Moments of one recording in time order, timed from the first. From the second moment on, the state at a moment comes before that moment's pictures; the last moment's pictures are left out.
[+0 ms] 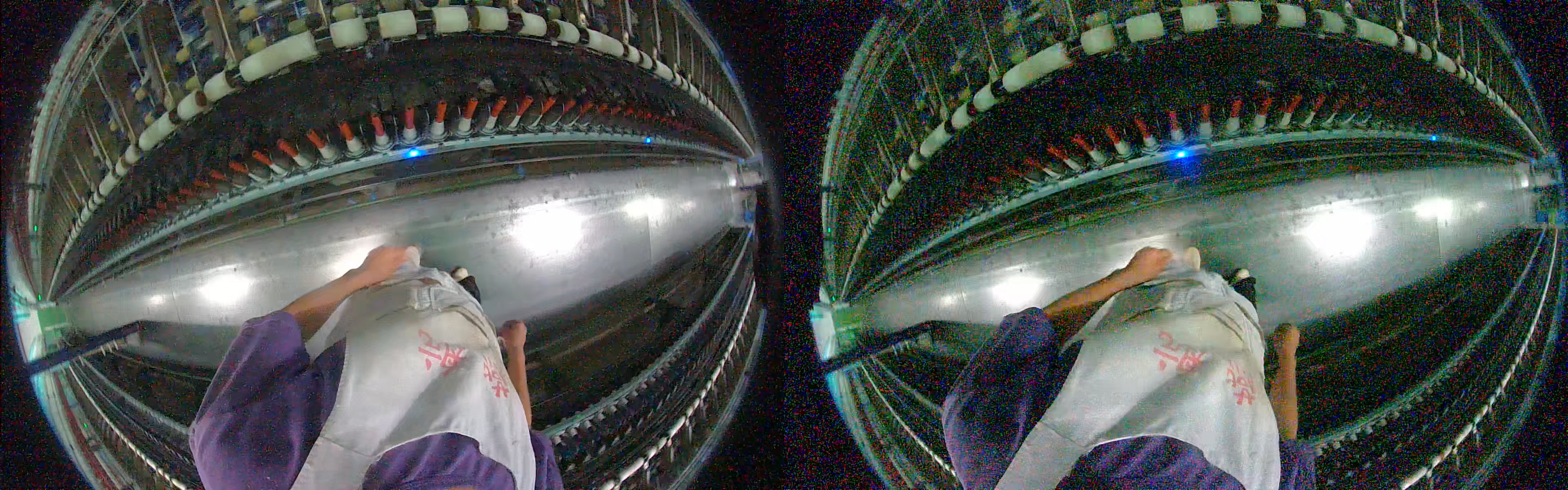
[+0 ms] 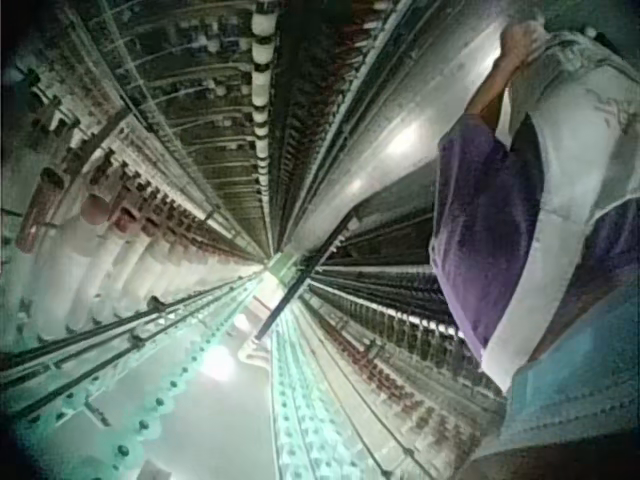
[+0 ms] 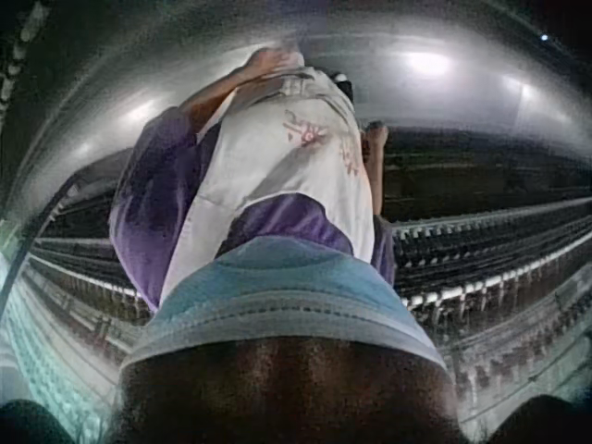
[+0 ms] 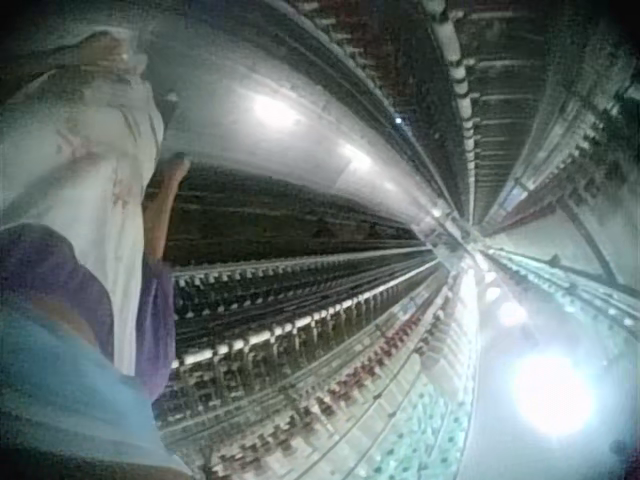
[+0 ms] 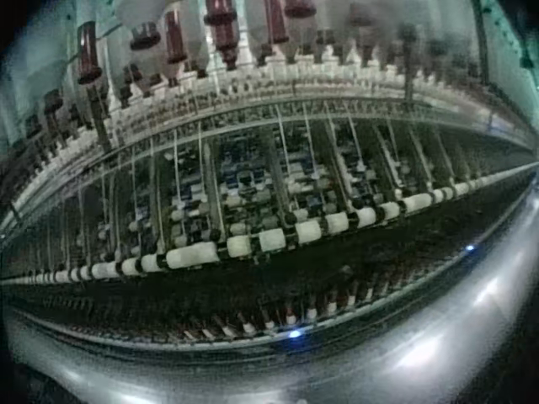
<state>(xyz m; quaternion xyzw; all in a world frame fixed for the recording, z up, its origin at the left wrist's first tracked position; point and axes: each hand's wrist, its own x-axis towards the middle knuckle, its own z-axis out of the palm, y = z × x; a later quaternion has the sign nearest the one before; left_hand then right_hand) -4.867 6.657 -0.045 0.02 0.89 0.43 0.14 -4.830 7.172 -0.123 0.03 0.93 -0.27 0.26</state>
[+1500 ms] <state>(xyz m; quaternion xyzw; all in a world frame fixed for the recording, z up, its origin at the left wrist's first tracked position) -4.952 6.595 0.008 -0.20 0.87 0.45 -0.11 -5.069 6.980 -0.064 -0.26 0.90 -0.05 0.34</state>
